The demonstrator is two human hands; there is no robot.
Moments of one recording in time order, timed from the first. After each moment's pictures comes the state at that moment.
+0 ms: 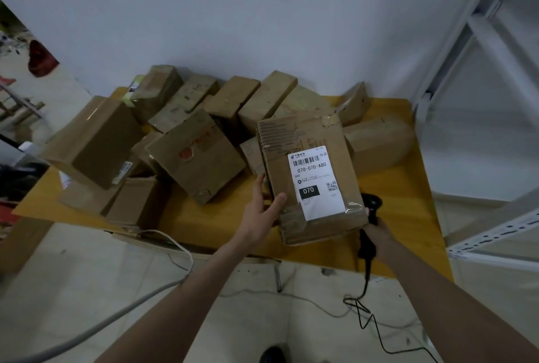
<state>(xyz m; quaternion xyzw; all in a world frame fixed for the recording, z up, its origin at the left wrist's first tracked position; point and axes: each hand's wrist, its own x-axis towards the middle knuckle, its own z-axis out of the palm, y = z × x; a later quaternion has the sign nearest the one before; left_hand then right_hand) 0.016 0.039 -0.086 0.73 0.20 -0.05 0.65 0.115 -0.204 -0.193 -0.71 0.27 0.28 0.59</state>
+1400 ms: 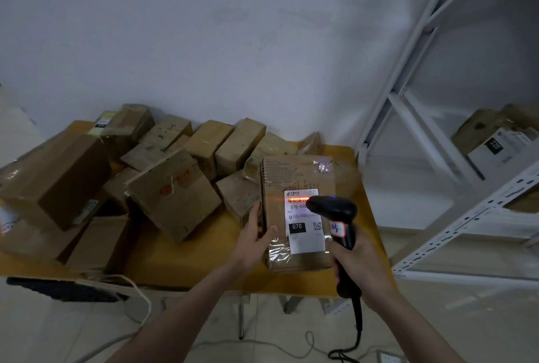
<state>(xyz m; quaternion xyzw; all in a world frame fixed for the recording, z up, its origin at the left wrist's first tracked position) 0.018 0.043 -0.072 0.75 0.09 -0.07 0.65 0.002 -0.160 0.020 -0.81 0.06 0.15 0.57</state>
